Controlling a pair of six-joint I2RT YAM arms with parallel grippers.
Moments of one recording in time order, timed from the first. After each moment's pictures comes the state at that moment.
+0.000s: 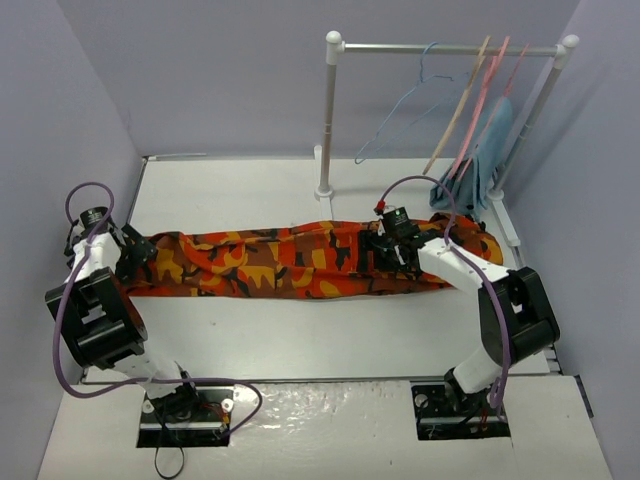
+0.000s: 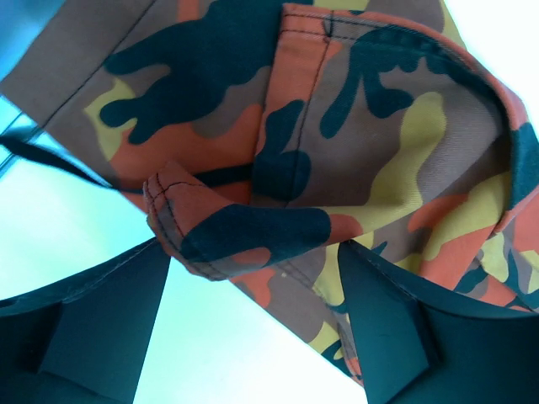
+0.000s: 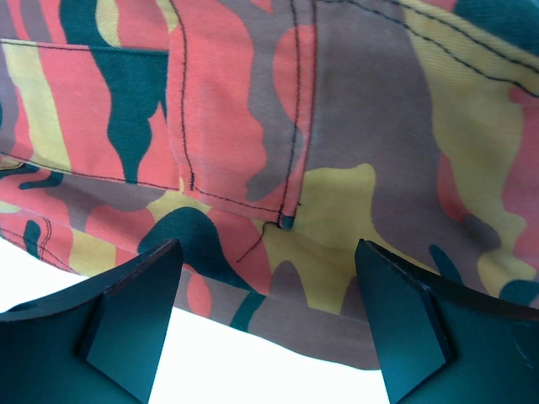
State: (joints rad) left arm 0.48 1.61 1.11 -0.60 -0.01 -0.42; right arm 0.42 1.57 0.94 -0.37 -0.06 0.35
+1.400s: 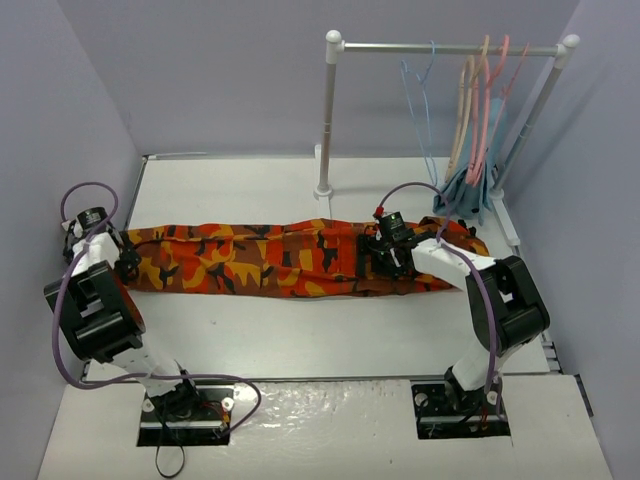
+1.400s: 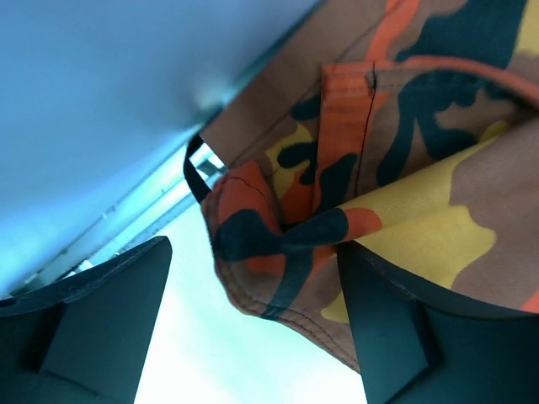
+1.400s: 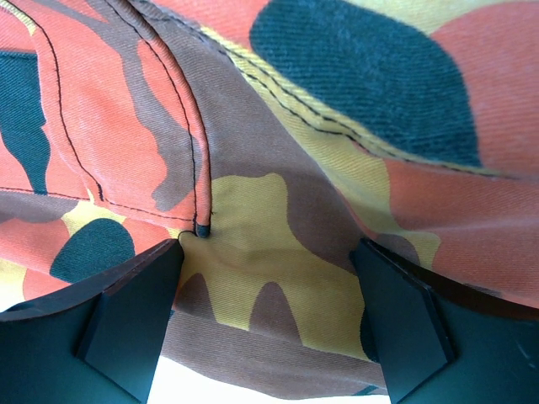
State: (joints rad) left arm 0.51 1.65 1.11 -0.52 -0.33 -0.27; right arm 0.42 1.65 0.91 -0.30 -0.06 0.39
